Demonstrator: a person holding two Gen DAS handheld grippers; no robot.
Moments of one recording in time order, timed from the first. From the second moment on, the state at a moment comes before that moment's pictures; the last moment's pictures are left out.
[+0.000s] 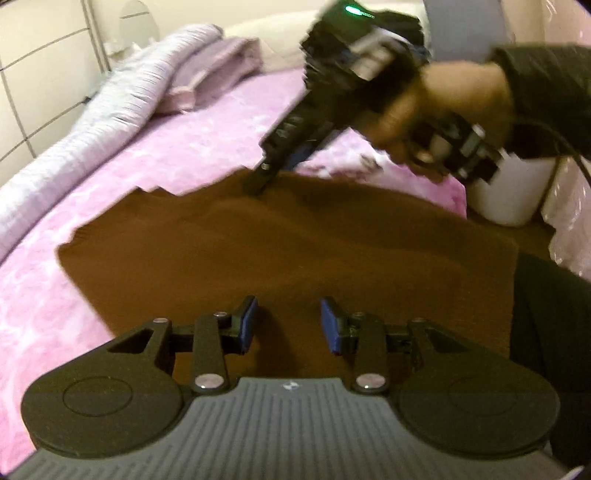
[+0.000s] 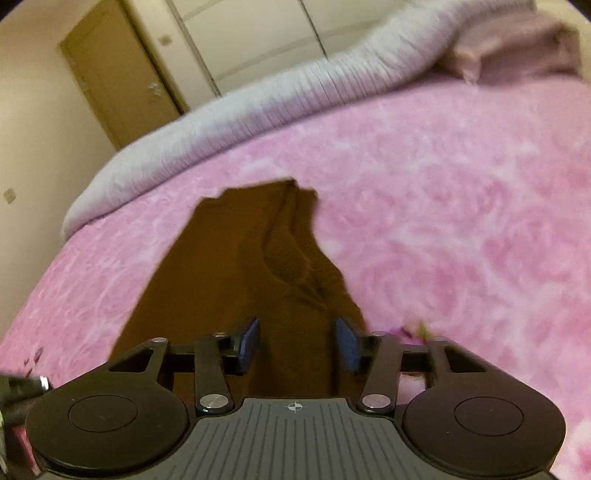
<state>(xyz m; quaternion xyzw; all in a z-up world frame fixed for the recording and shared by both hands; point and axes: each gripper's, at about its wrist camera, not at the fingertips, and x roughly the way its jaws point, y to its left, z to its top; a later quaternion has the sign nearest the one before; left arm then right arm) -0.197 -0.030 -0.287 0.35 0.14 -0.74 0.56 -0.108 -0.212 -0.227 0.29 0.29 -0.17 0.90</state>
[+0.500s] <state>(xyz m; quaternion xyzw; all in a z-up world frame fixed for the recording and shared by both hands) -0.204 -0.024 -0.287 0.35 0.14 -0.74 0.56 -0.160 -0.207 -0.212 0.29 0.27 -0.20 0.89</state>
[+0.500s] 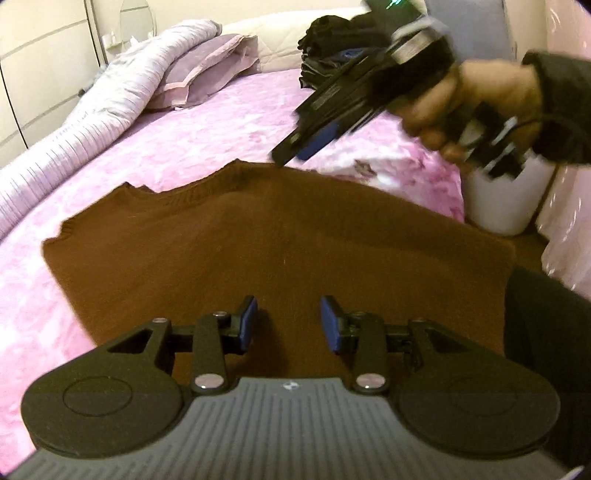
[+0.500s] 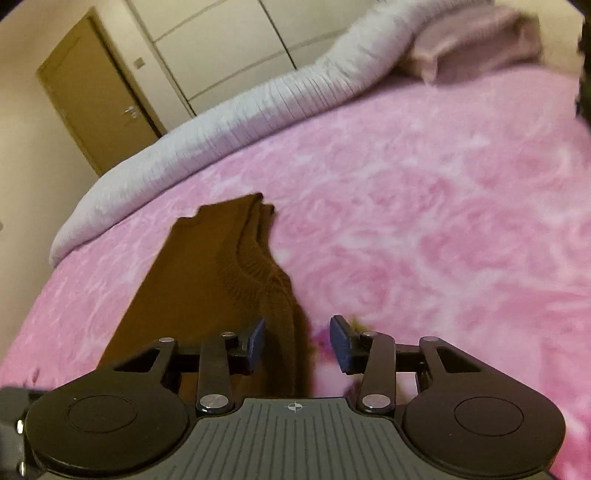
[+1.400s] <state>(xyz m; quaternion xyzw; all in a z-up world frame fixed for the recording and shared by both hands) -0.205 0.091 -0.285 0.31 0.17 -0.71 0.61 -0.256 -0.074 -0.229 0.28 0.32 -0.19 0.89</state>
